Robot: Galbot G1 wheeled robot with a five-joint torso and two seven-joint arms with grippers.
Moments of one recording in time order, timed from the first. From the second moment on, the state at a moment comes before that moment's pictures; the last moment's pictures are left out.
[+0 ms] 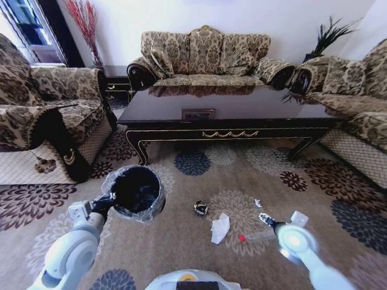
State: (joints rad) left arm 1.59 -1.07 -0.74 -2.39 -0.77 0.59 -0.49; right arm -1.44 0.94 0.56 2.01 1.49 -0.43 1.18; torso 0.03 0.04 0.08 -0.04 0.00
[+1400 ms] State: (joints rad) left arm 1.68 -1.08 -0.79 -2.44 -0.76 0.60 -0.50; right arm -1.10 1.17 0.55 1.32 1.41 -0.40 1.10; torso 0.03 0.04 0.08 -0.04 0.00
